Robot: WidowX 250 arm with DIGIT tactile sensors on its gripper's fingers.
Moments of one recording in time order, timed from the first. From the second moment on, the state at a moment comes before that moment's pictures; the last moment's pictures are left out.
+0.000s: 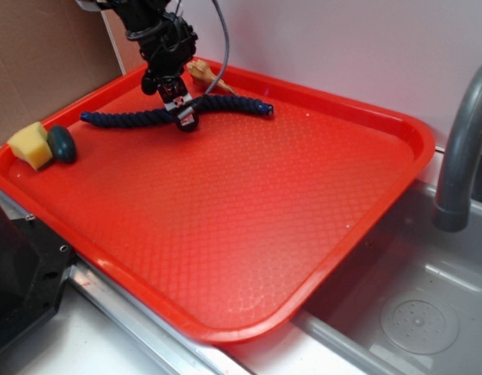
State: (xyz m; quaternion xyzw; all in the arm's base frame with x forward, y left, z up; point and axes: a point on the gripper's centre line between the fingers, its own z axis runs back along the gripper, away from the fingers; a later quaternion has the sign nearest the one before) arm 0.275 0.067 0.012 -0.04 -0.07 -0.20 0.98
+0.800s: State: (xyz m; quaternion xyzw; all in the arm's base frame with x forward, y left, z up) arm 0.191 -0.027 0.160 0.02 -0.05 -0.06 1.00
